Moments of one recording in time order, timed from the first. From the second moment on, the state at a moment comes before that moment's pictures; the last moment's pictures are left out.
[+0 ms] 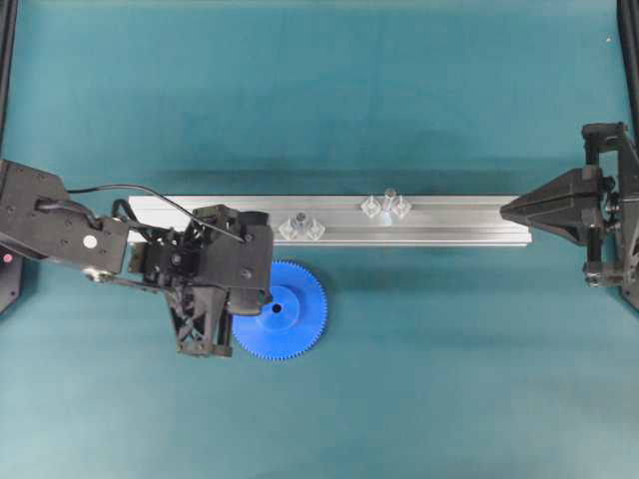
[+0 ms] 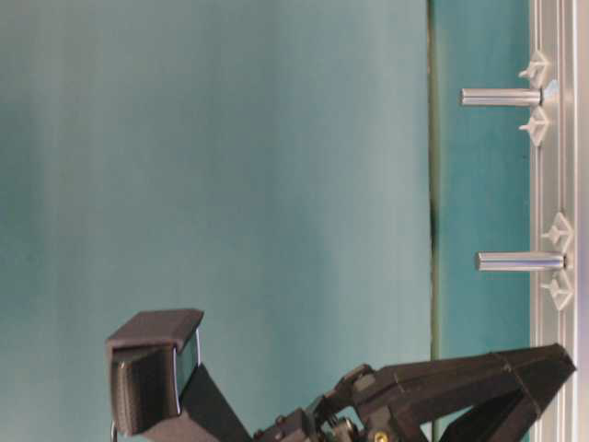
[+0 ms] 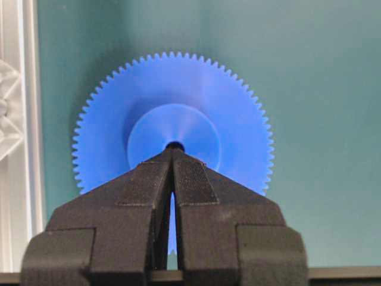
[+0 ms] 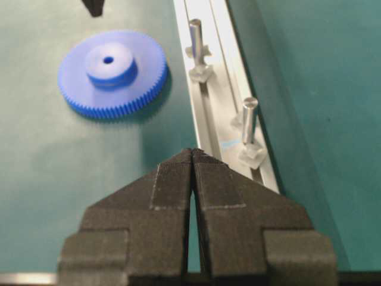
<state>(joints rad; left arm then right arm) -0.13 -0.06 0.67 0.02 0.23 -0.08 -0.07 -0.91 1.25 0.04 0.05 0.09</state>
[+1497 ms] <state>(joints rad) -0.13 0.16 0.40 0.02 0.65 -0.08 -0.07 -0.91 1.26 0.04 0.05 0.09</state>
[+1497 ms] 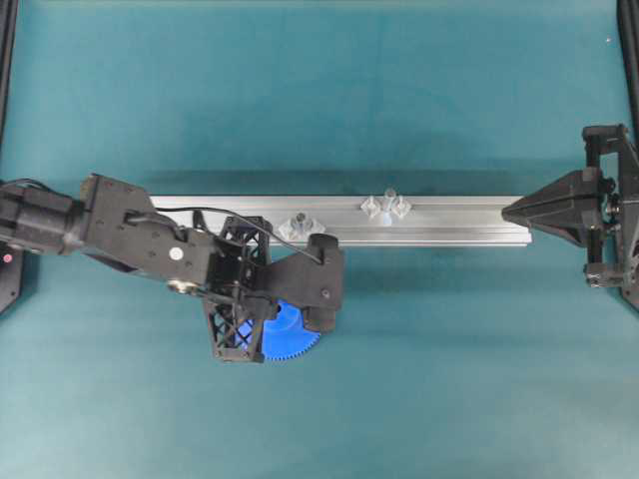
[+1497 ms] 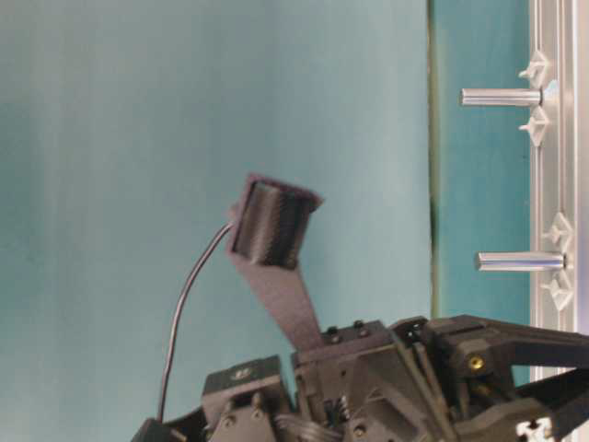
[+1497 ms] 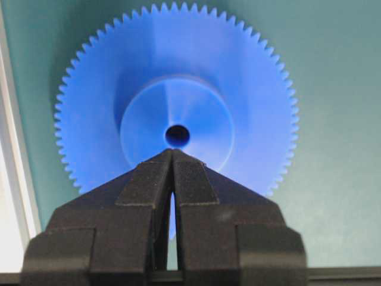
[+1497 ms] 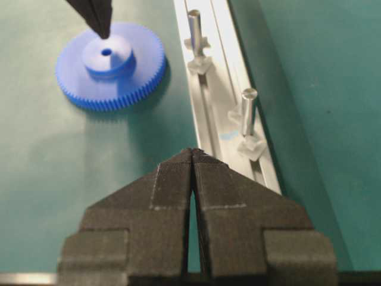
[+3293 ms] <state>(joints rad) -0.13 0.21 0.34 0.02 0.66 -0.09 -0.08 -0.95 1.28 0.04 0.06 0.09</state>
